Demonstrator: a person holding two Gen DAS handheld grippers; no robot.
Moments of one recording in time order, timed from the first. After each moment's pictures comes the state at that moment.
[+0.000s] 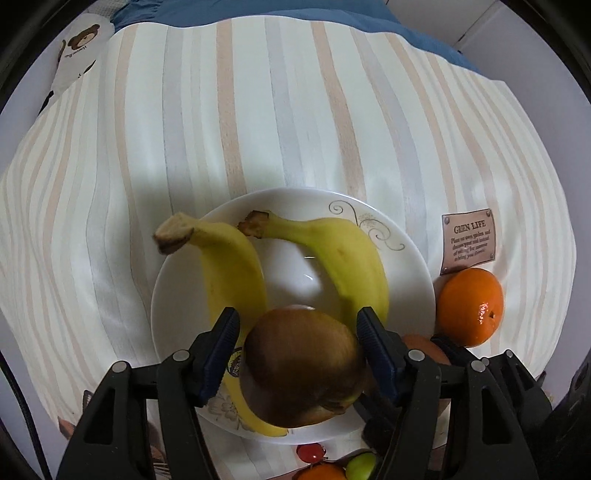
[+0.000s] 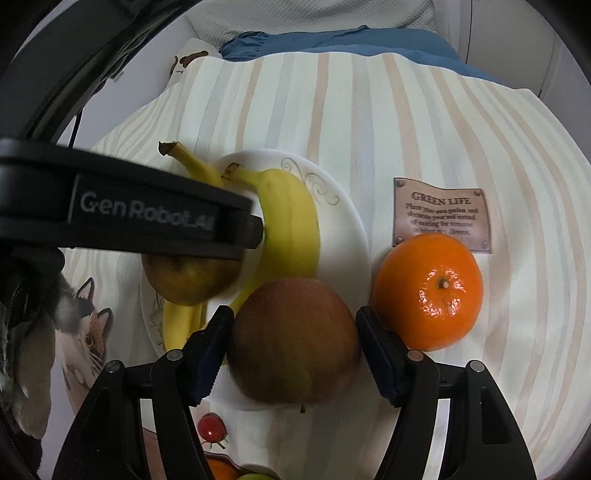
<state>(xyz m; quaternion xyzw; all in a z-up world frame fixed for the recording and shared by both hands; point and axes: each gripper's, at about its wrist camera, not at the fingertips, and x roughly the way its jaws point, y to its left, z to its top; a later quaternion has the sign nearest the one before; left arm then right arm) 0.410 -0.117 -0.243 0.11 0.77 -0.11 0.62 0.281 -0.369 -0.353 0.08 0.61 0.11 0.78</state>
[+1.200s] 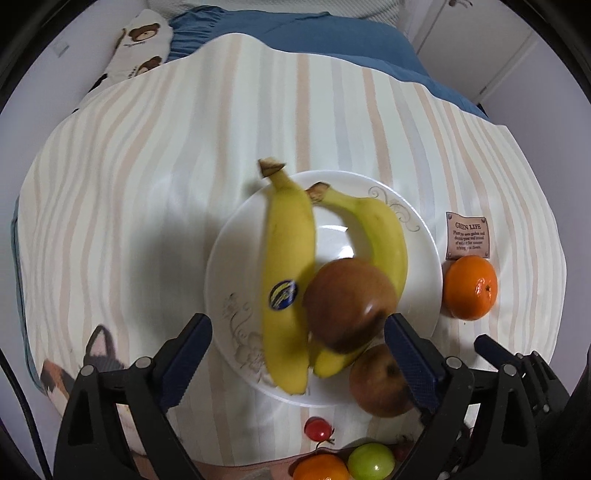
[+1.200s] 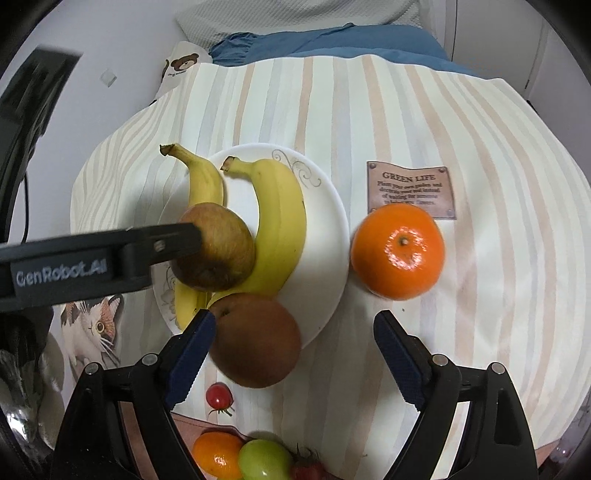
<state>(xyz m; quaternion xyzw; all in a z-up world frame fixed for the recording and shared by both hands) 0.315 -0.073 -0.187 0.00 0.65 -0.06 0.76 0.244 -0.377 -0.328 0.09 0.61 0.09 0.78</state>
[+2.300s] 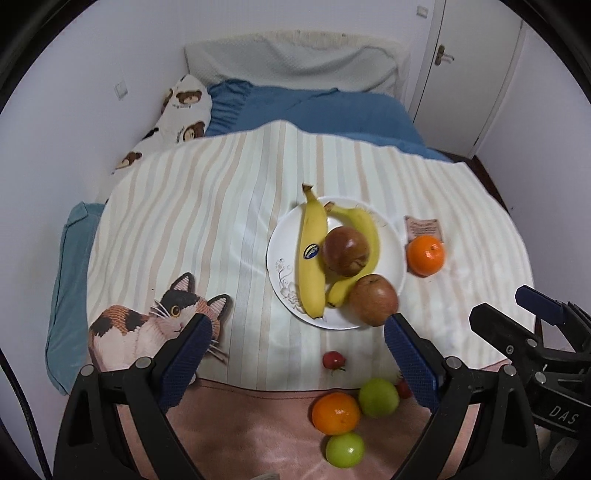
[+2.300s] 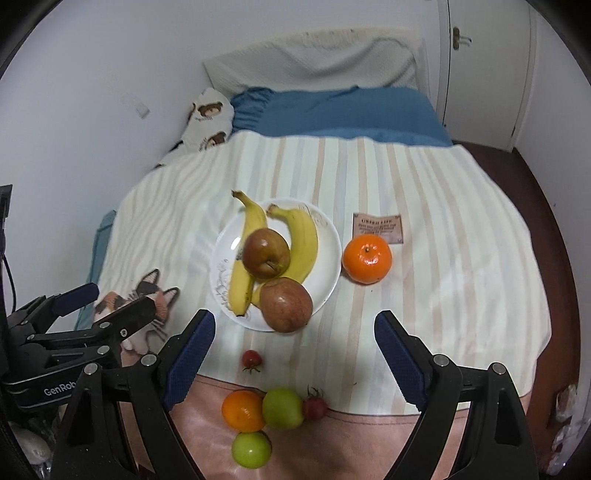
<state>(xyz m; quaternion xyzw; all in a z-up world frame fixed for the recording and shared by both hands) 0.166 -0.050 -0.070 0.01 0.51 -0.03 0.86 0.130 -0.385 -0.196 0.07 0.50 0.09 0.86</state>
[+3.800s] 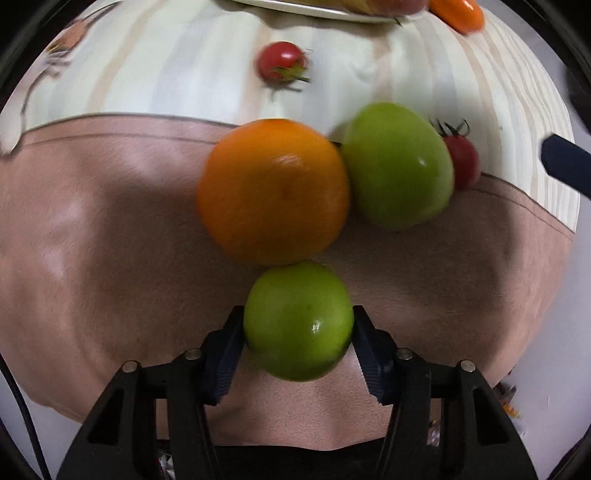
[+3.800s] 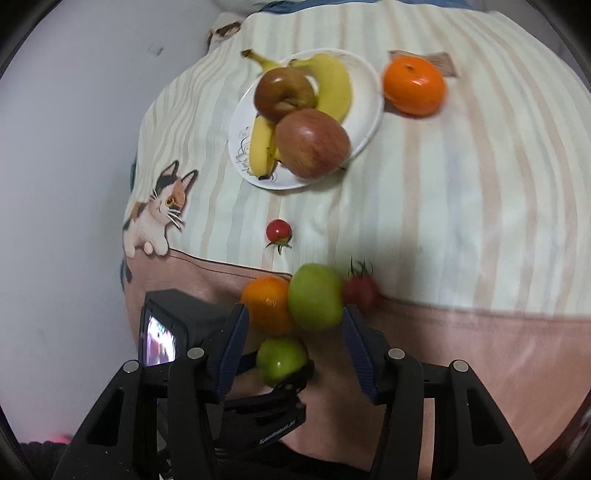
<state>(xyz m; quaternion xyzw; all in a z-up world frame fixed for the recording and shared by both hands) 0.050 -0.096 -0.295 -0.07 0.74 -0.05 0.67 0.099 -0.377 -0.318 0.12 0.65 0.21 0.72</state>
